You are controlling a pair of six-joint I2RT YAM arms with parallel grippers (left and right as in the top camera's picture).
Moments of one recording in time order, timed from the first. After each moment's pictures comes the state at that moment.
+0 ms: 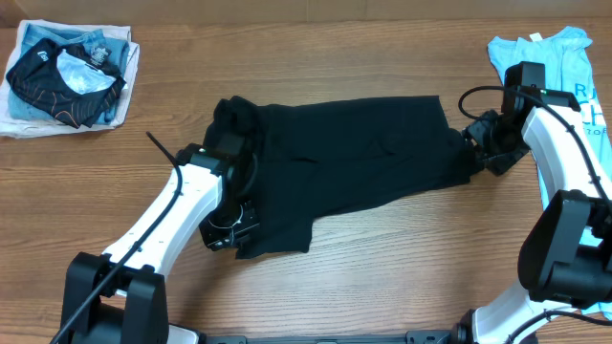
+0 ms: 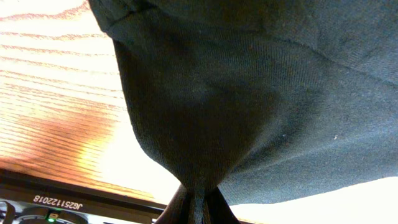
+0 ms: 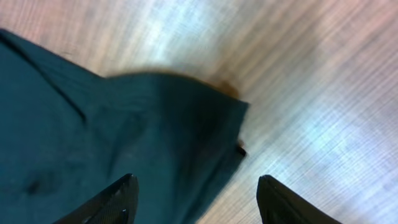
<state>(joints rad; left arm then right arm) -0.30 1.61 1.05 -1.22 0.14 -0.70 -0.18 1.86 1.41 -0.99 -0.01 0.75</state>
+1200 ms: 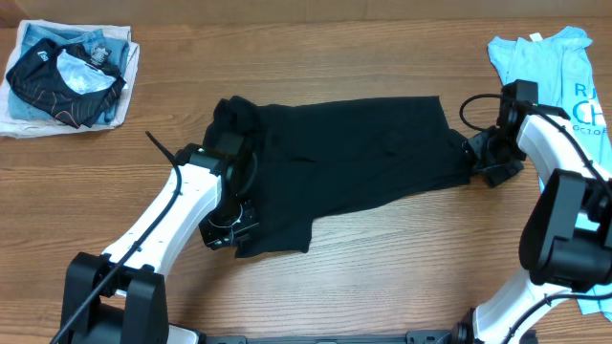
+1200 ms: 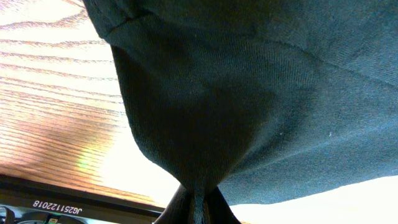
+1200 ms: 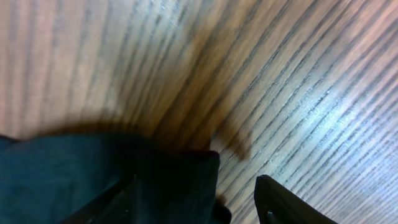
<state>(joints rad) -0.30 1.61 1.05 -1.20 0.14 -0.70 -0.22 1.95 1.32 -0.85 0.01 0.85</state>
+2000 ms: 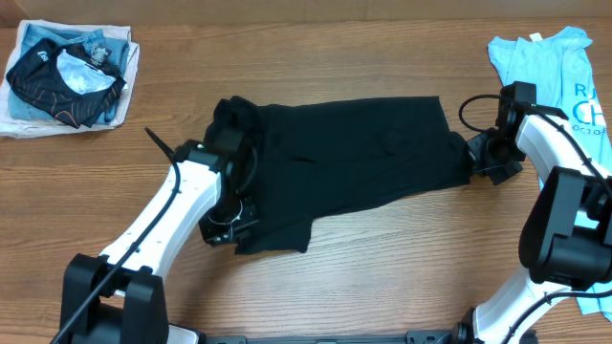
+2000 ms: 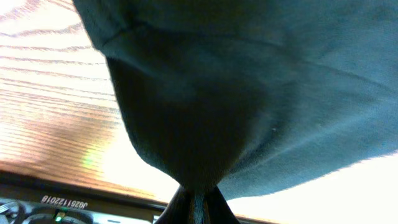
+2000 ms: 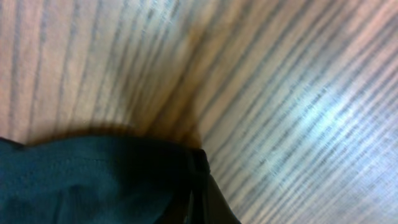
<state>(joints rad) -0.30 1.61 1.11 -1.25 0.14 -0.67 -0.22 1.96 1.32 -0.86 0.01 0.86</state>
